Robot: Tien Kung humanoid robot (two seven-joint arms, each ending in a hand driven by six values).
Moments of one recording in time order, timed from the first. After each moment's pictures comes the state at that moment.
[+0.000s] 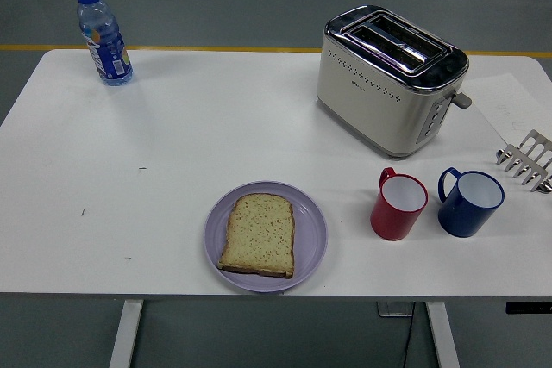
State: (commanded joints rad) left arm -0.02 0.00 -1.34 -0.18 1.15 -0.01 0.33; right arm -0.05 -0.27 1.76 1.26 -0.16 -0.01 0.11
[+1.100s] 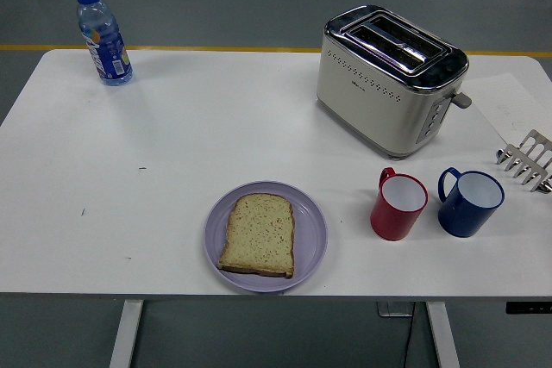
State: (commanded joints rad) left arm 0.02 0.00 -1.40 -0.18 1.10 0.05 0.16; right arm -0.02 -0.26 1.73 1.25 -0.16 -0.01 0.11
